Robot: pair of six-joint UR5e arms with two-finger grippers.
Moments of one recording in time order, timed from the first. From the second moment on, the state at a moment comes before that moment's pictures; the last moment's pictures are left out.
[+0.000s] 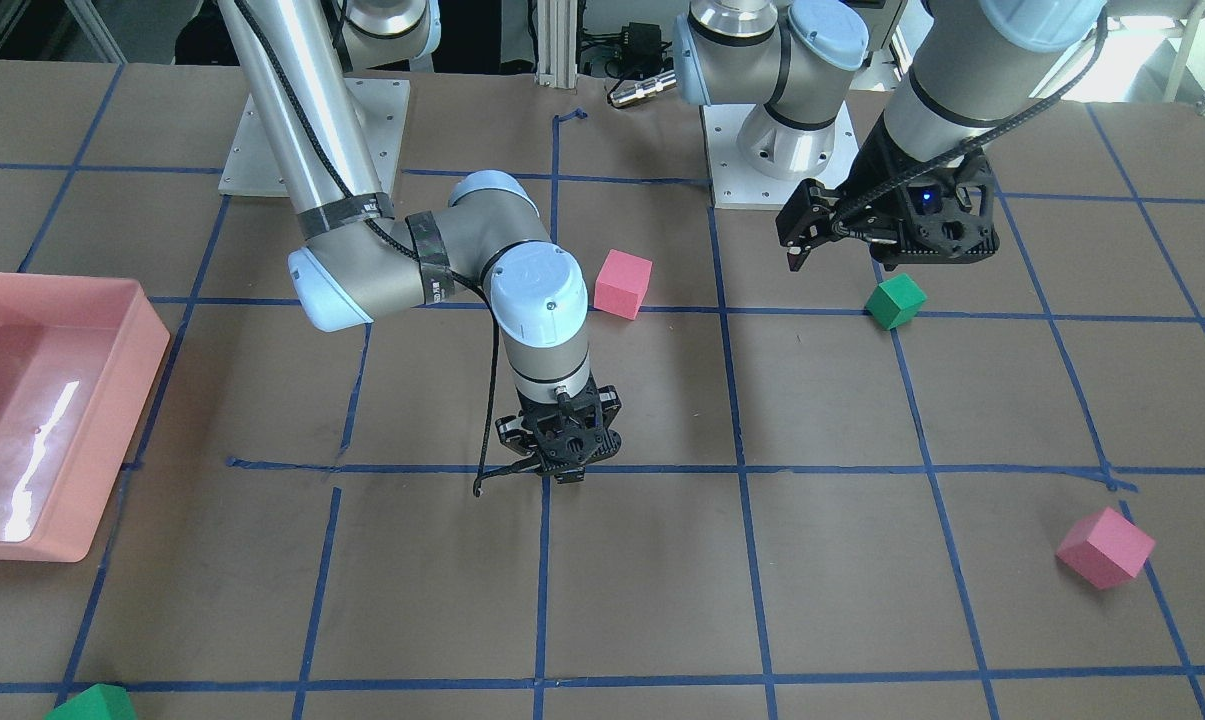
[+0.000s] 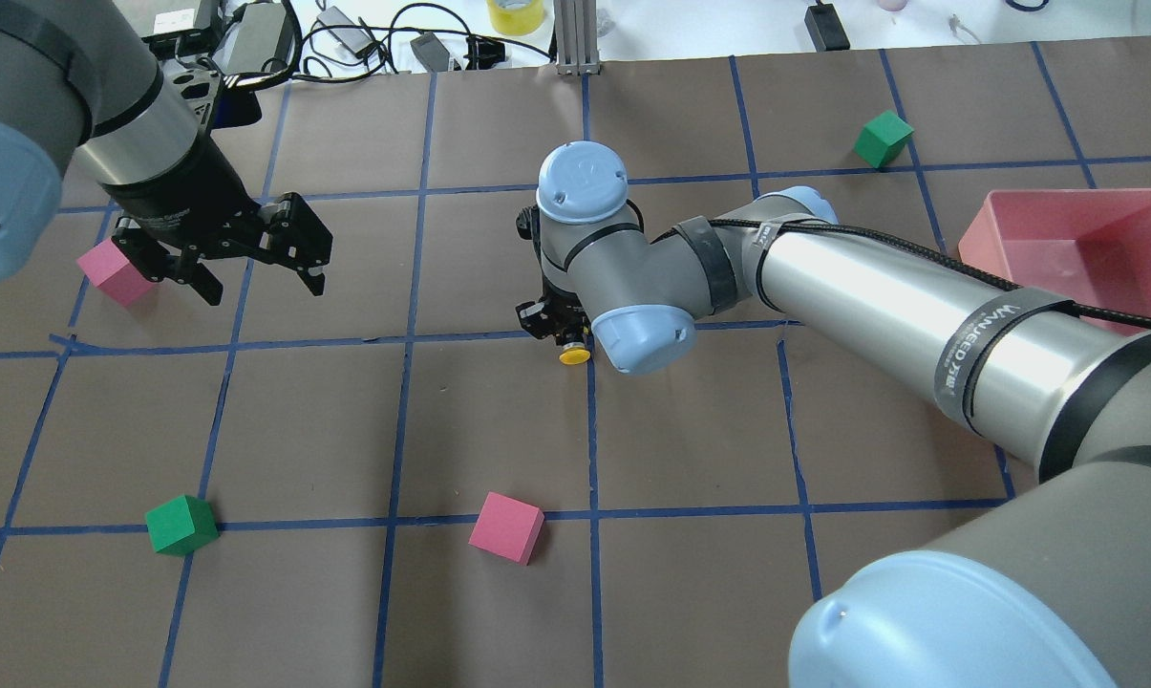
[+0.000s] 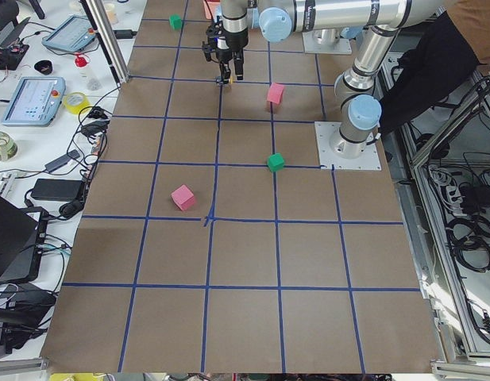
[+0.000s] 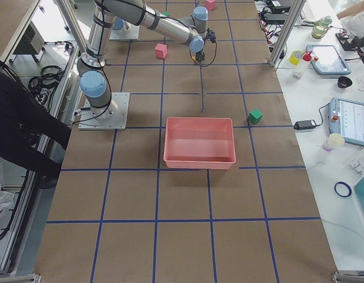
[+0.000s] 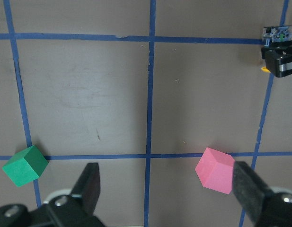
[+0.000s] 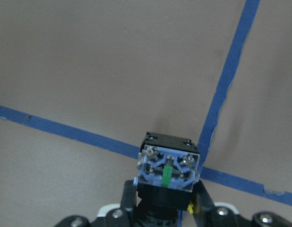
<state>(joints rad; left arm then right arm) -1.50 -1.53 -1.68 -1.58 1.58 0.02 1.97 -1.03 1.69 -2.30 -1.51 0.11</state>
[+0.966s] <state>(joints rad) -1.56 -1.44 -1.83 -1.53 1.56 -0.02 1.84 -1.24 1.70 -2.14 -1.51 0.08</state>
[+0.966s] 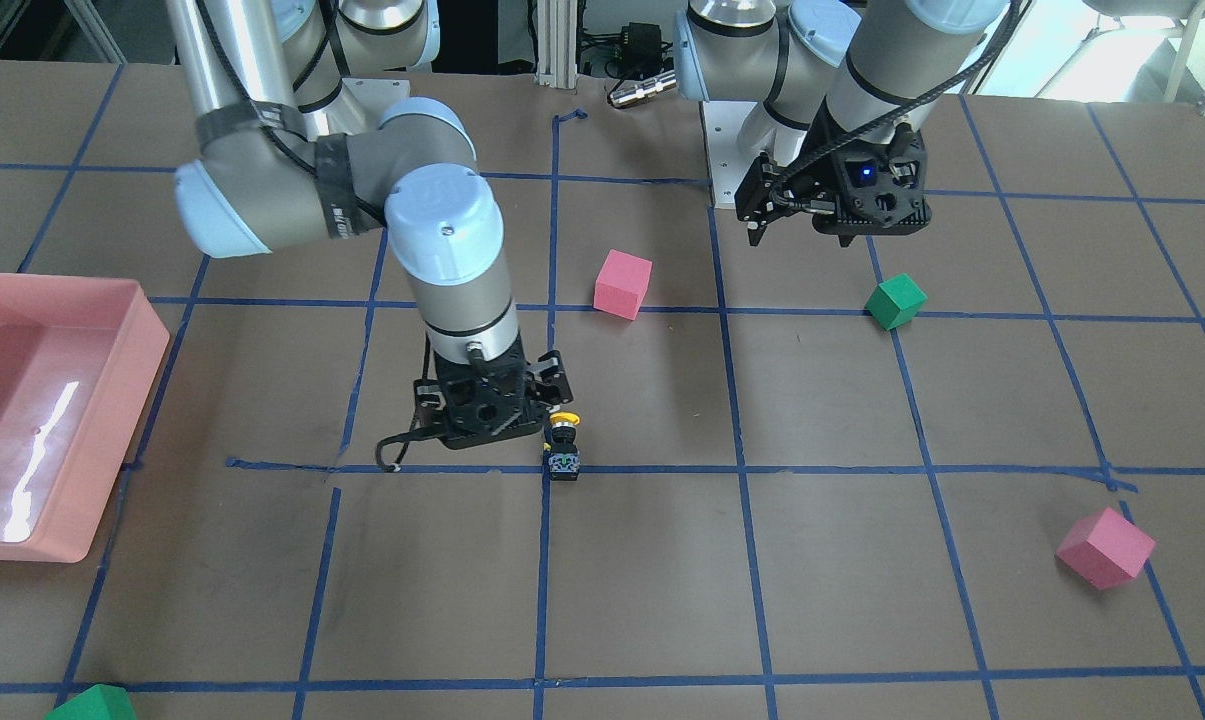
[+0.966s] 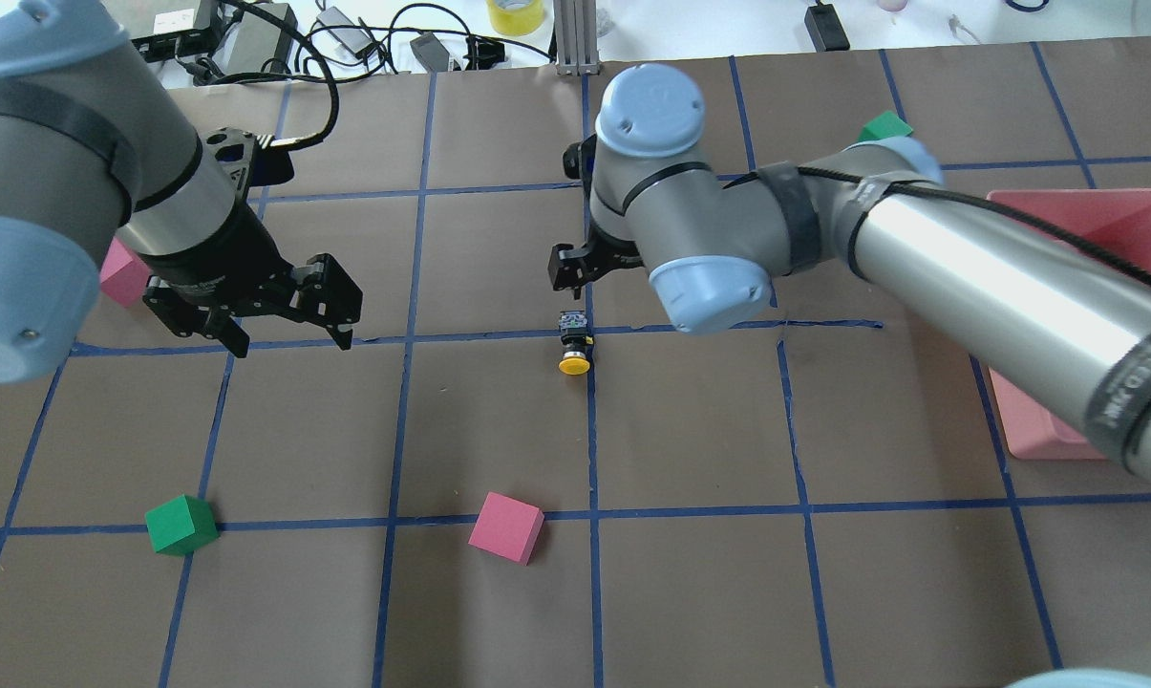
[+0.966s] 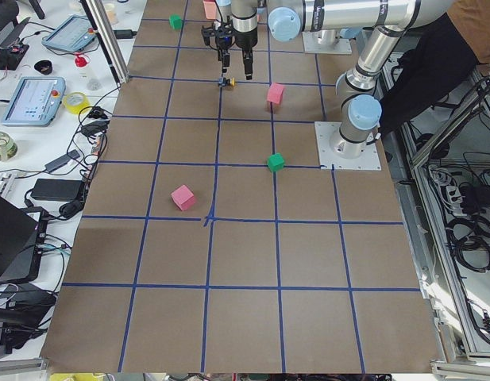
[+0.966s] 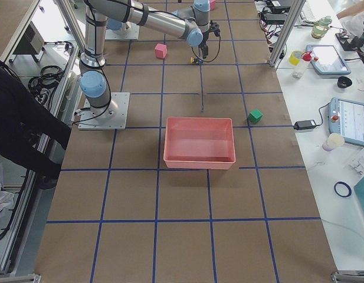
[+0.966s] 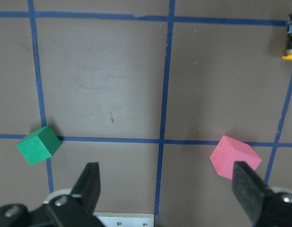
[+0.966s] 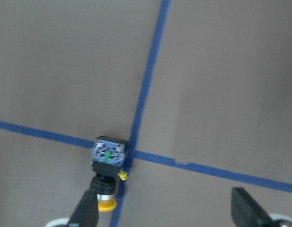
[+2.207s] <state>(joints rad) -1.83 -1.48 -2.22 -0.91 1.55 -0.22 1.65 -1.61 1.58 -1.61 -1.55 -0.03</state>
